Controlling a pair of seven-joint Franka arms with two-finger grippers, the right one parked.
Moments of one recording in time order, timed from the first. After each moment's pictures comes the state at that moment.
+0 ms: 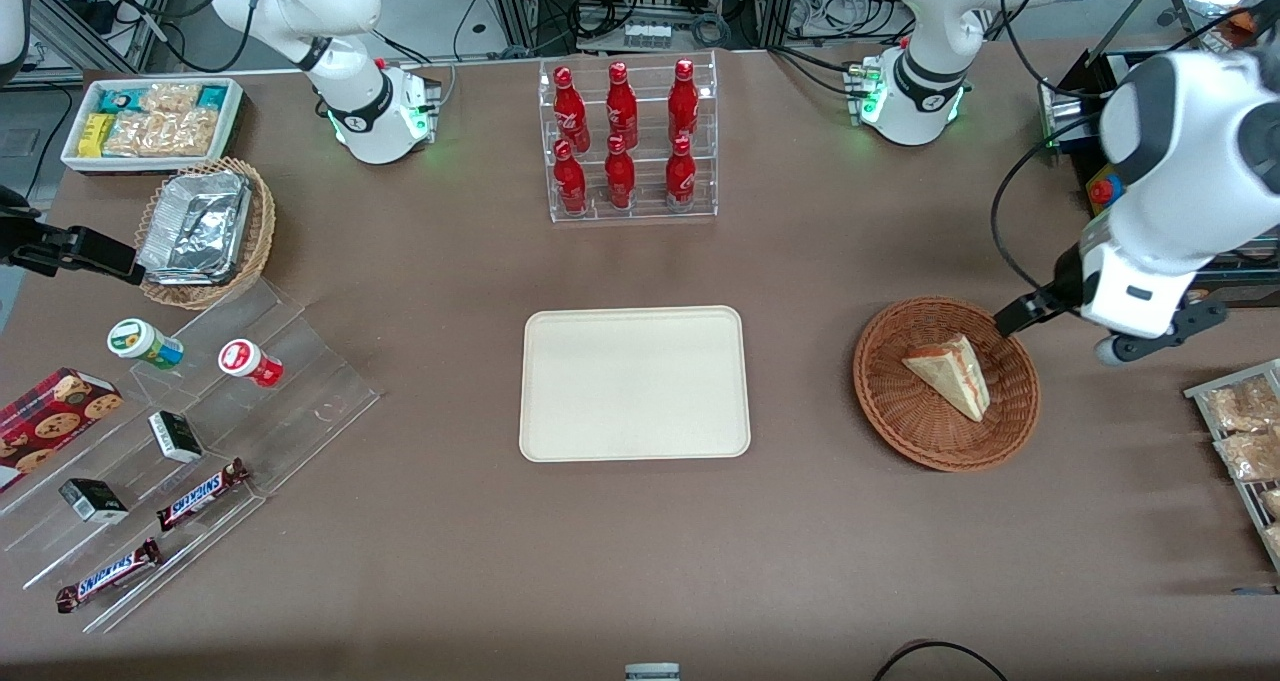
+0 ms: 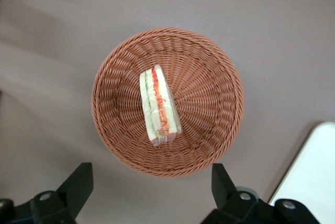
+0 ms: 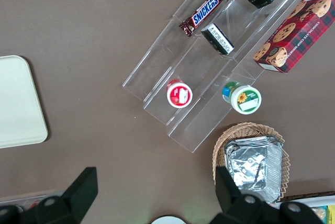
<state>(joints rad) -0.06 0.02 -0.02 -1.98 0.02 1.98 -0.57</state>
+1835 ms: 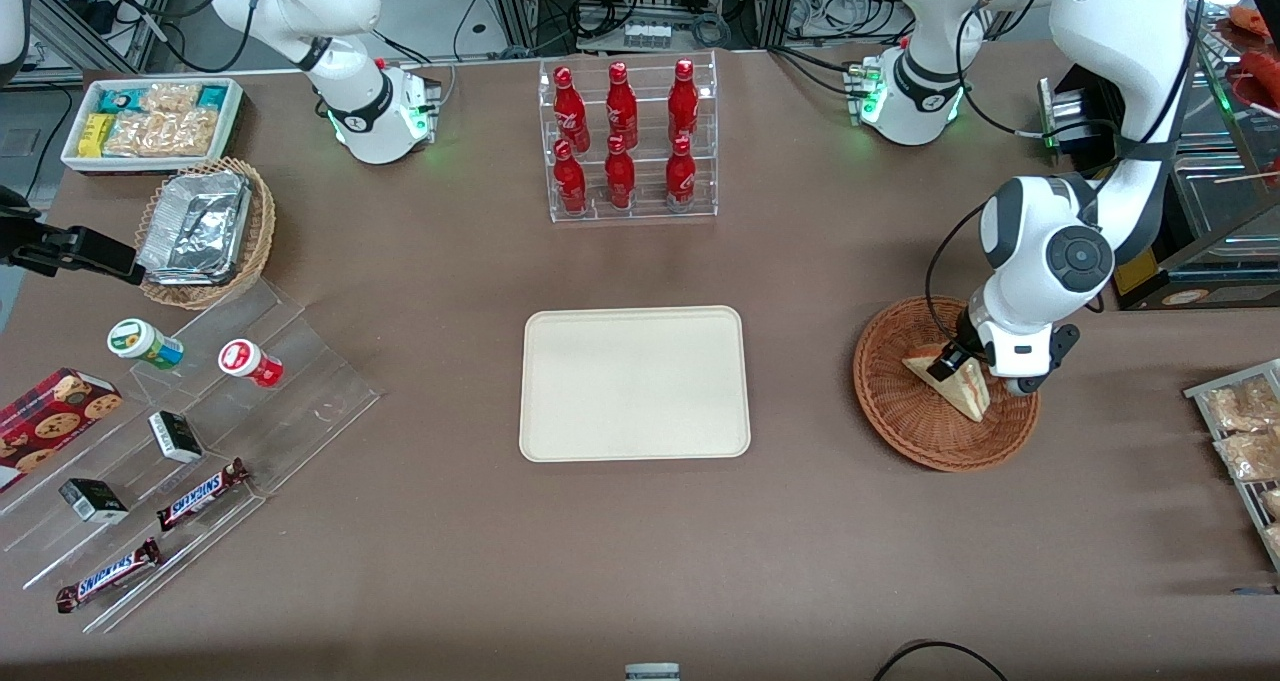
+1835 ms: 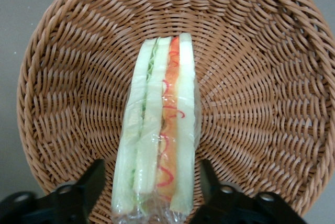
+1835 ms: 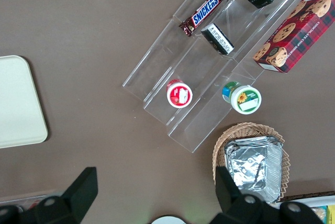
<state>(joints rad) -0.08 0.23 -0.02 -2.26 0.02 2.46 -0.91</state>
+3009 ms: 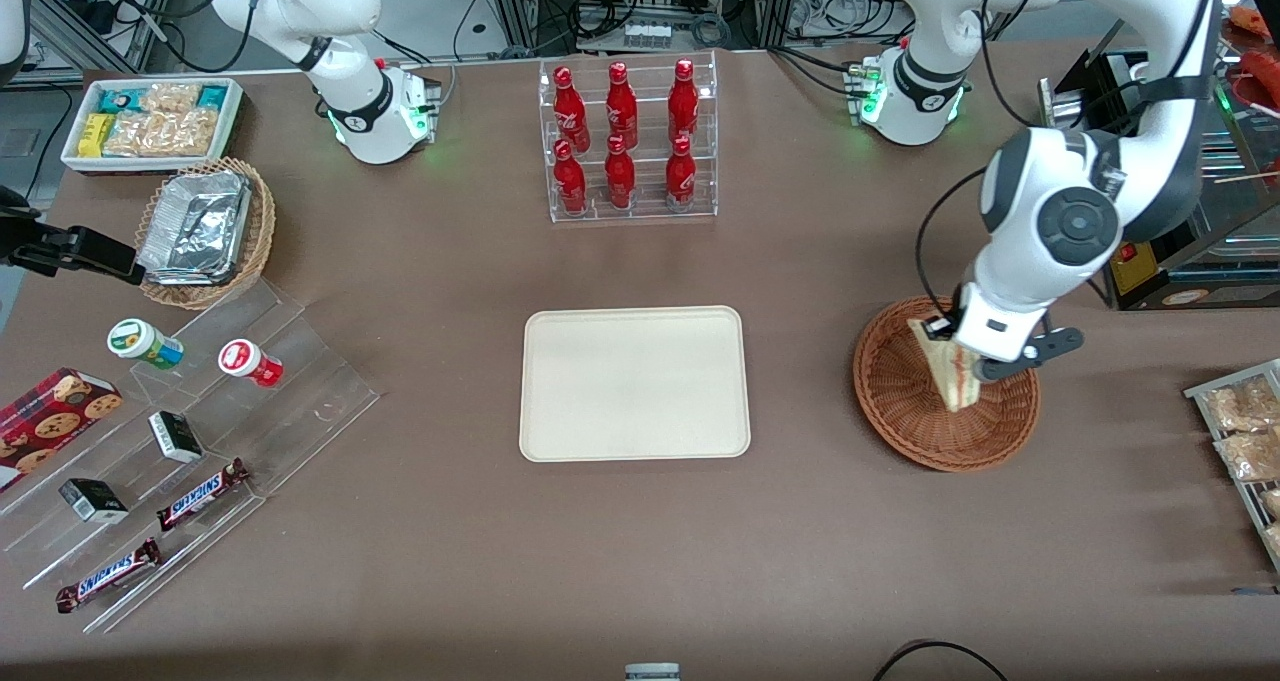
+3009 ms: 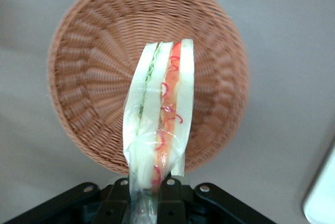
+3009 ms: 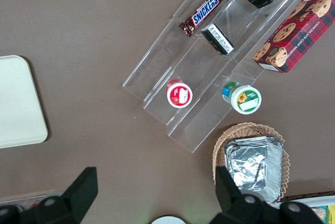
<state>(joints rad) -0.15 0.12 -0.10 -2.06 0.10 2.07 -0.55</state>
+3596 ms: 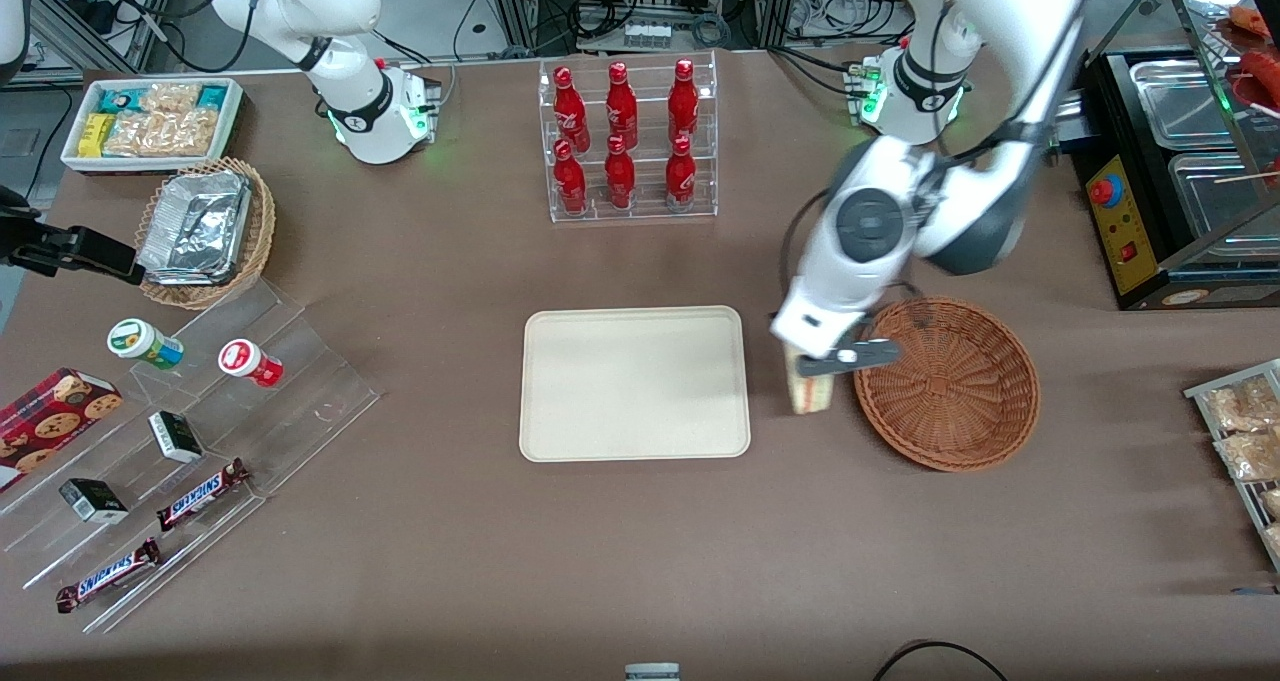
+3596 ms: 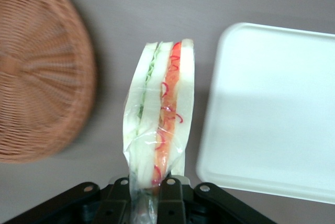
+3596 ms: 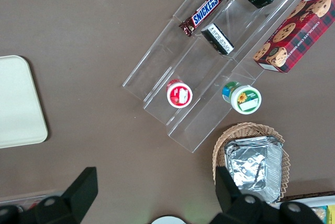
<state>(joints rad) -0.31 0.35 -0.27 -1.81 0.11 2.06 -0.78</state>
